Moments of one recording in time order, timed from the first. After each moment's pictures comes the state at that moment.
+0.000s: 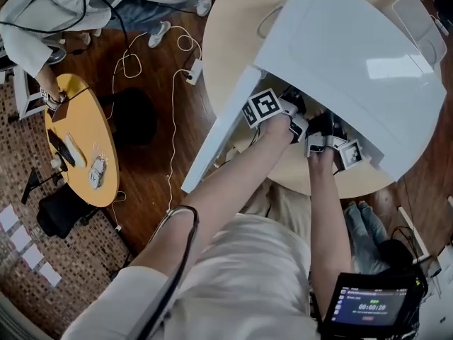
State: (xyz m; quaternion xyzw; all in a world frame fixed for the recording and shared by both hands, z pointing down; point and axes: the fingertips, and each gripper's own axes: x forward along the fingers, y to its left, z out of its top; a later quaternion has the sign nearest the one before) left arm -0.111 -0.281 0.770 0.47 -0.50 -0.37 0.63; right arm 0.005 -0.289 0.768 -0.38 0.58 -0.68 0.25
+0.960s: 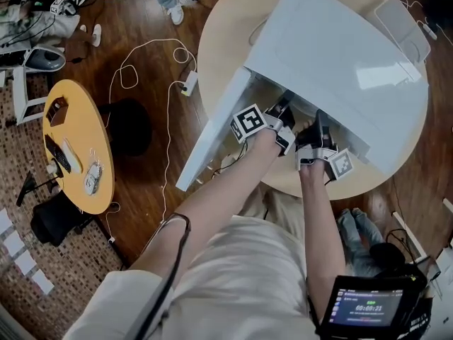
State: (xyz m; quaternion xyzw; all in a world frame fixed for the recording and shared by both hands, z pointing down) left arm -0.116 -0.261 0.766 0.47 -0.48 -0.41 0.61; right arm 0.006 -0.273 0.753 -0.34 0.62 -0.67 0.25
